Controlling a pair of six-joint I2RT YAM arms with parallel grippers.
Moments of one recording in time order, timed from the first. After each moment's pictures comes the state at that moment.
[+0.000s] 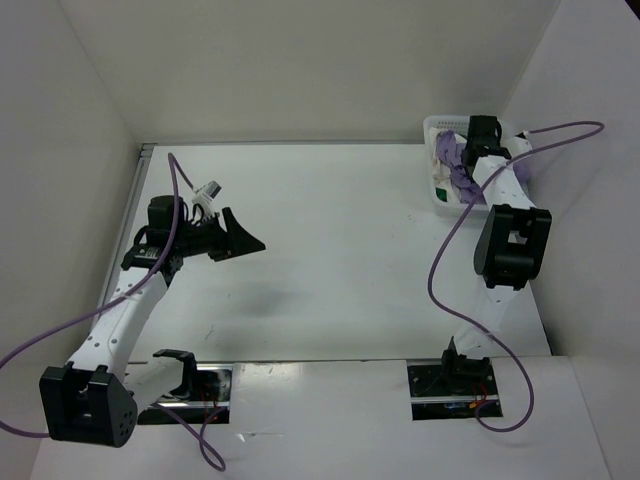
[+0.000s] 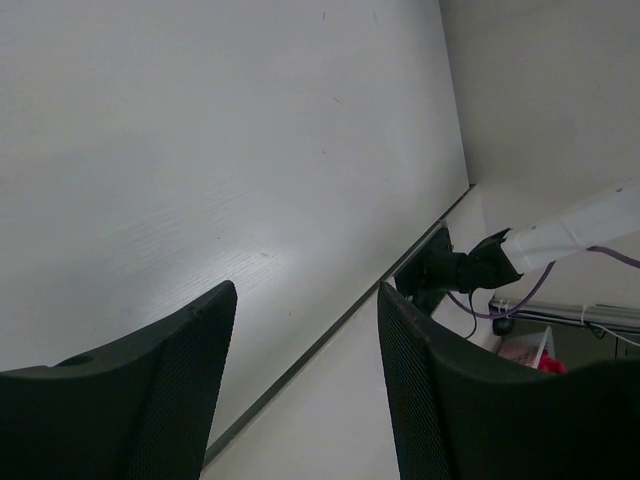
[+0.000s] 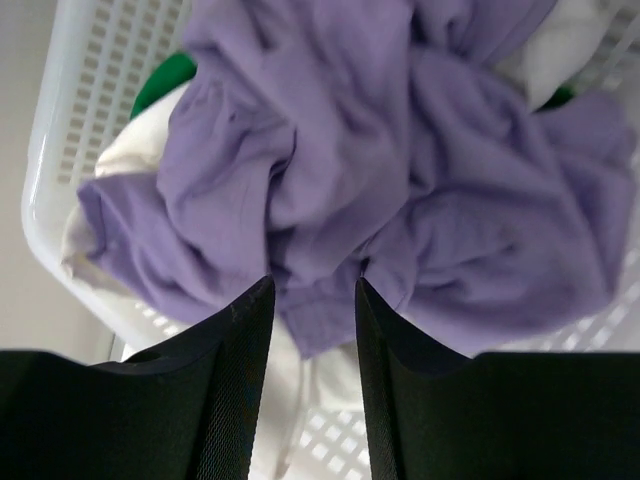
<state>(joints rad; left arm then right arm) -0.07 1.04 0.83 -0.39 0.80 -0.50 -0.12 2.00 1.70 -0.49 0.51 1.05</state>
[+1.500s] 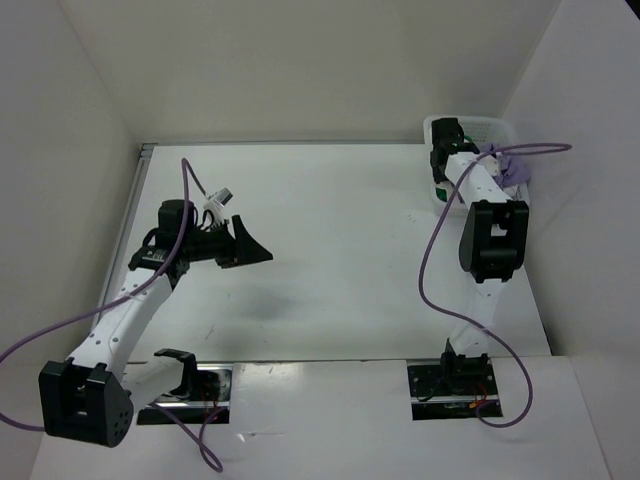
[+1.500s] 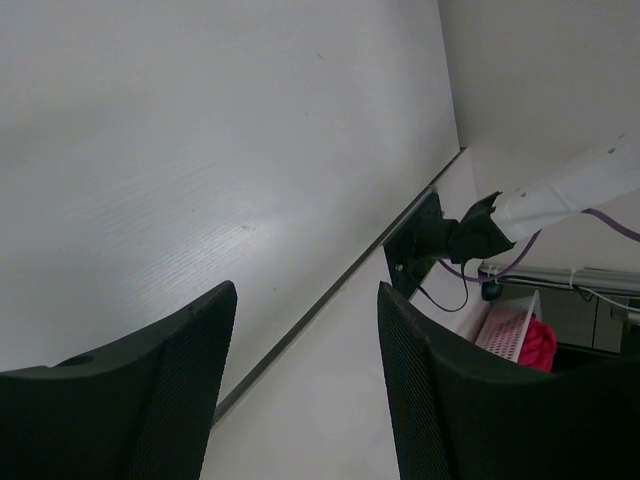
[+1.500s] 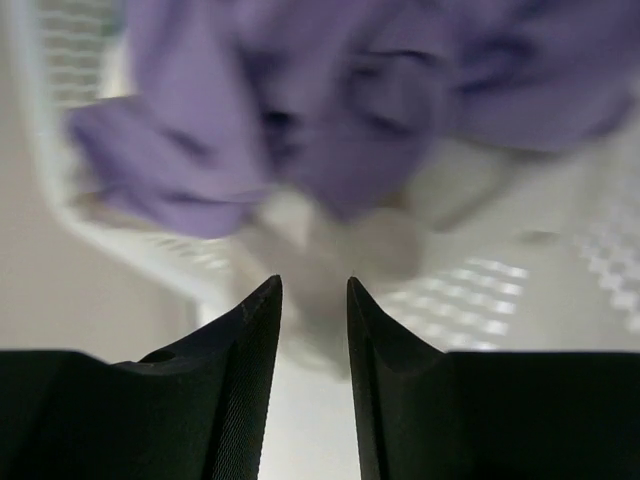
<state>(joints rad) -0.13 1.05 0.80 -0.40 0.82 -0.51 0.01 2.08 1.80 -0.65 0.56 1.52</state>
